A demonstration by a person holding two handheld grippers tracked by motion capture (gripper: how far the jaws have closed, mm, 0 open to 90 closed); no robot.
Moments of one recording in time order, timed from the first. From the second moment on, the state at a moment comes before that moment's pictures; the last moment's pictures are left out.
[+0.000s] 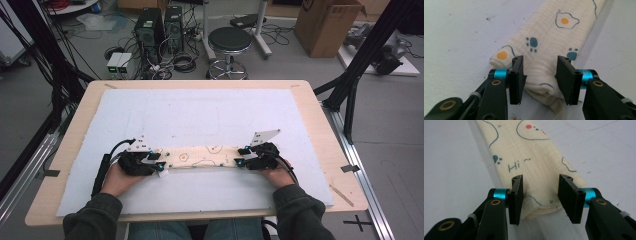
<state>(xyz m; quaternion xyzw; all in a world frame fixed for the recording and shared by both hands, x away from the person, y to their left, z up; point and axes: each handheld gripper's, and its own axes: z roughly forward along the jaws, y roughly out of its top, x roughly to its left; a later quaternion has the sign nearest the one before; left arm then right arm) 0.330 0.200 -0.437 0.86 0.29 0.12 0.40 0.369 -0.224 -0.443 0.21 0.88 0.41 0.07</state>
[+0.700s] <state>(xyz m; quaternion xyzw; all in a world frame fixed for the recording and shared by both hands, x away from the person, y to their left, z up) 0.354 0.219 -0.421 0.79 0.38 0.13 0.46 0.395 -0.231 -0.418 0.29 0.85 0.43 0.06</state>
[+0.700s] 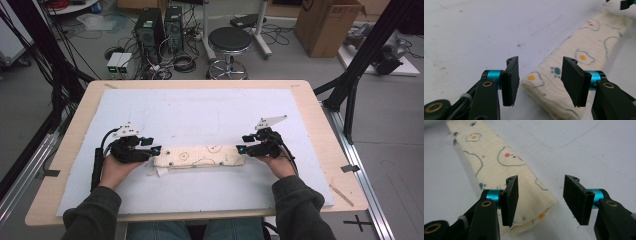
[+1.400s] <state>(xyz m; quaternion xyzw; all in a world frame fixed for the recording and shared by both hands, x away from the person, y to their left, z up) 0.367 0.213 -0.441 0.82 0.39 0.06 0.42 0.411 -0.228 -0.441 0.31 0.86 0.40 -0.03</state>
